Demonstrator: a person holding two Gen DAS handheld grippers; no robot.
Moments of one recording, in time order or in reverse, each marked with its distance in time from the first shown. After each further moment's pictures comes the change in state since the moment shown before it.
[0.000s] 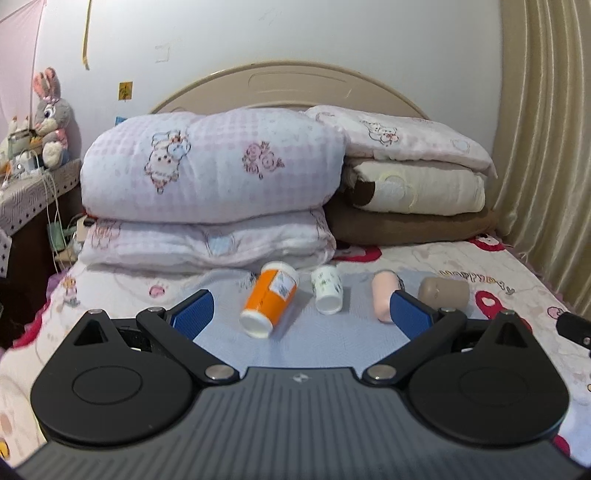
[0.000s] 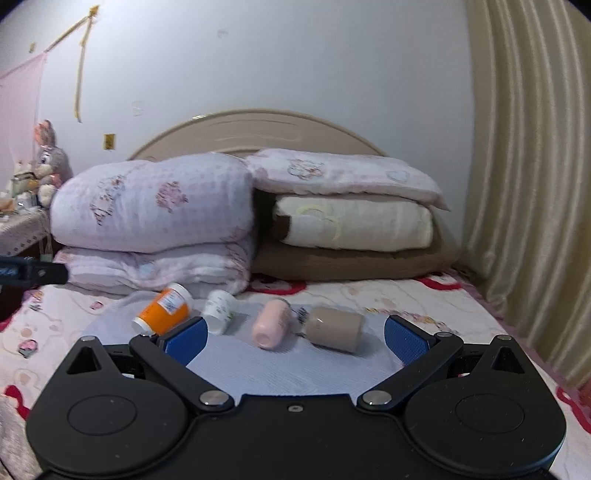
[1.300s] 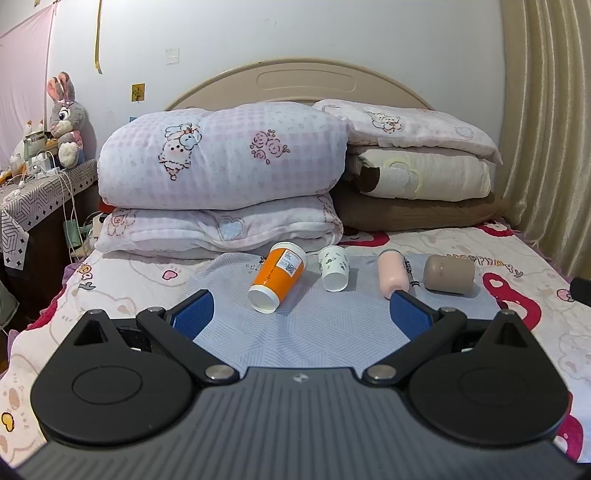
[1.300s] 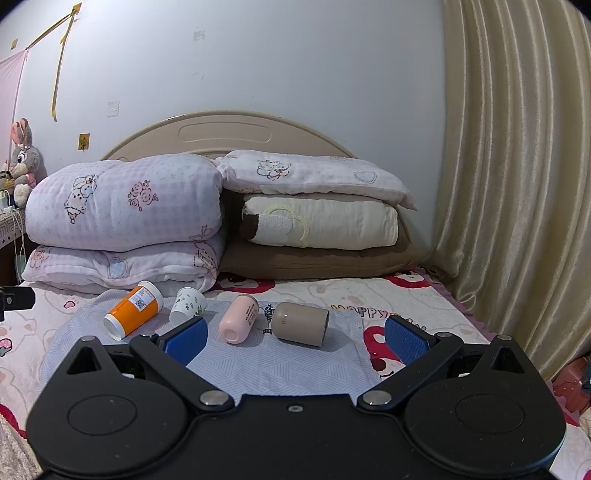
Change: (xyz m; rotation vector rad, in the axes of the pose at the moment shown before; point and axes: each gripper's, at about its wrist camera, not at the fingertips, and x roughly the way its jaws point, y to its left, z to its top) left arm -0.026 -0.027 -0.054 0.023 -0.010 0.064; right arm -0.018 -0.016 -0.027 0.014 0.010 -0.140
